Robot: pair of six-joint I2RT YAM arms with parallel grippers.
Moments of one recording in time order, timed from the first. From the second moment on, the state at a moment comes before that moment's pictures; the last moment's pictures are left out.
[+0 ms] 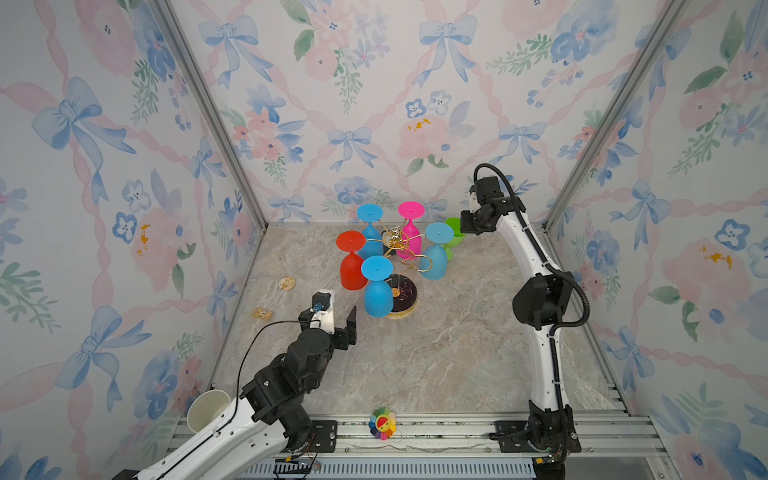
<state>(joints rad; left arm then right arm) -0.82 0.52 0.55 -0.32 -0.63 -0.22 0.21 2.39 2.52 -1.06 0.01 0.15</state>
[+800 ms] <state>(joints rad) -0.82 0.52 0.55 -0.32 -0.63 -0.23 0.22 2.33 2.48 -1.00 -0.02 0.18</state>
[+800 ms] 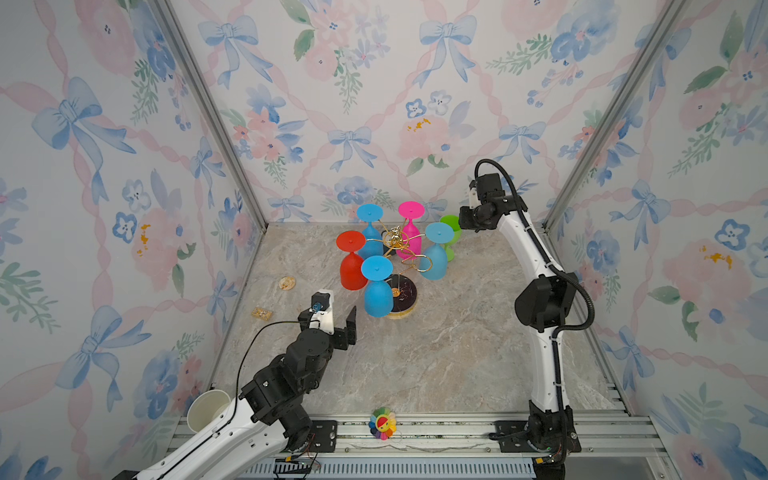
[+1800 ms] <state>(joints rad) -0.64 0.56 0.55 -0.32 -0.51 -0.23 0.20 1.51 1.53 -0.51 -0.42 0.48</state>
